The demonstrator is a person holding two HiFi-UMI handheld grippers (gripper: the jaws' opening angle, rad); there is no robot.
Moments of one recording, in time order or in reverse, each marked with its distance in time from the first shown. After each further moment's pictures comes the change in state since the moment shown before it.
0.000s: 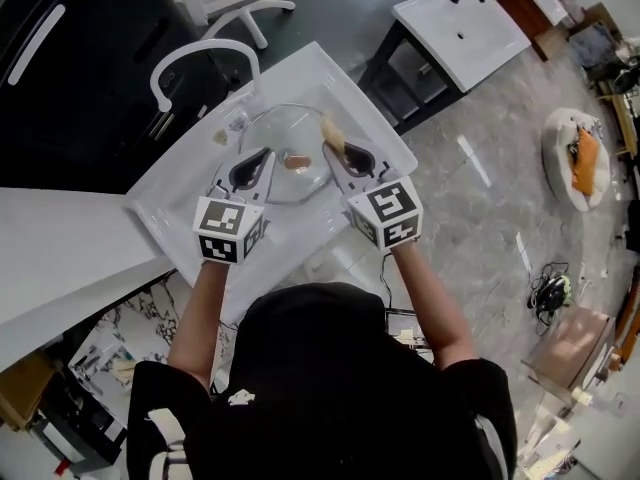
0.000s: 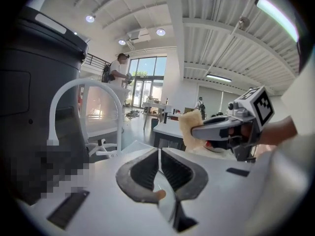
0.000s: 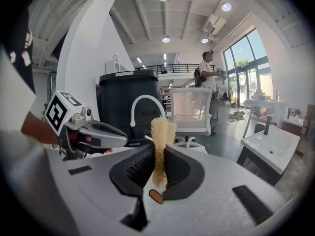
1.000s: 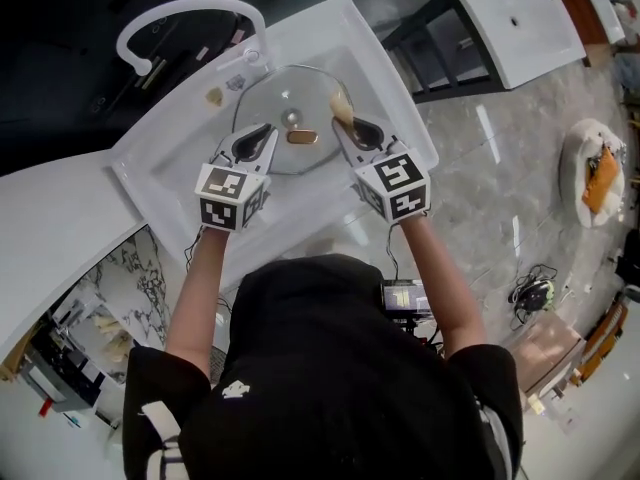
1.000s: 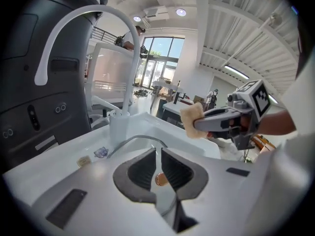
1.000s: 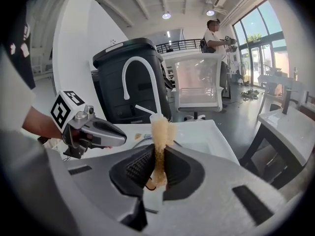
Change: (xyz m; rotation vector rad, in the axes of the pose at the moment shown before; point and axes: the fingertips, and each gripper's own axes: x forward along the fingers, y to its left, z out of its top) left arm 0.070 0.038 -0.102 -0.172 0.231 0.053; right arm 0.077 -0.044 -0.093 0.046 0.239 0.165
